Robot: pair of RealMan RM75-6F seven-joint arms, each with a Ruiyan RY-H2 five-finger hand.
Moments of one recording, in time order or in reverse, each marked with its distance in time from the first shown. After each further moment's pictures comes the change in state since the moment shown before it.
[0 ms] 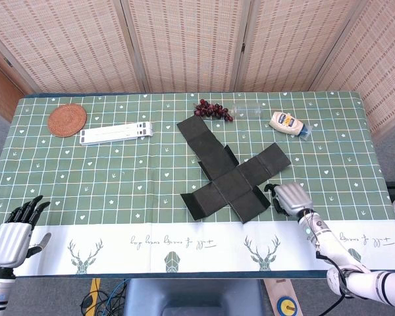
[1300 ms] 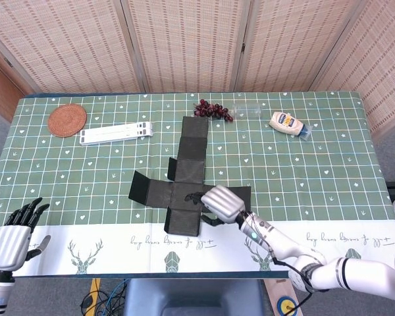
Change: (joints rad) left arm 0.011 0.007 0.012 -0.016 0.014 0.020 0.009; right arm 0.159 -0.157 0.170 -0.039 -0.377 -0.088 0.180
